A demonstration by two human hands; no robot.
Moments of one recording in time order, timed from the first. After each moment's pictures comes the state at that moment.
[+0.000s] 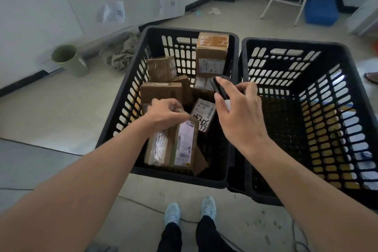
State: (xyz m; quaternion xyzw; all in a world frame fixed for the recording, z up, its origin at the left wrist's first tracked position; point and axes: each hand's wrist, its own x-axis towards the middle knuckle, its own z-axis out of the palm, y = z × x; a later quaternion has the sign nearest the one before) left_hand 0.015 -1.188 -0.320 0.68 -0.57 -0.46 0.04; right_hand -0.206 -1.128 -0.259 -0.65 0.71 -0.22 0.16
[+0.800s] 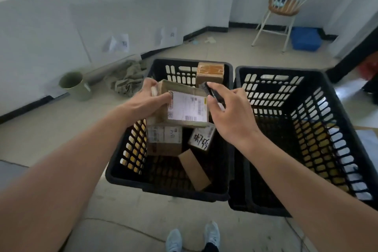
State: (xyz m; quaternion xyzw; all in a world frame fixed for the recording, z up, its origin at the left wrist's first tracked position) left_hand 0.061 -1.218 -0.211 0.64 -0.60 -0.46 0.14; right_hand -0.188 -1.142 -0.195 -0.64 0.68 -0.28 0.23
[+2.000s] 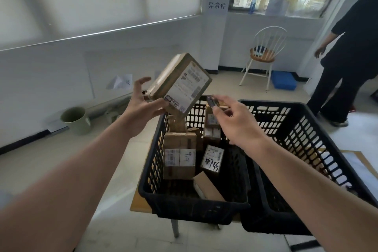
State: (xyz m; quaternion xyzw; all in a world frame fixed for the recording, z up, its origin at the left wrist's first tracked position) left_hand 0.139 -1.193 -0.144 0.45 -0.52 -0.56 0.46; right_hand -0.125 -1.107 -0.113 -0.61 0.65 -0.36 0.30
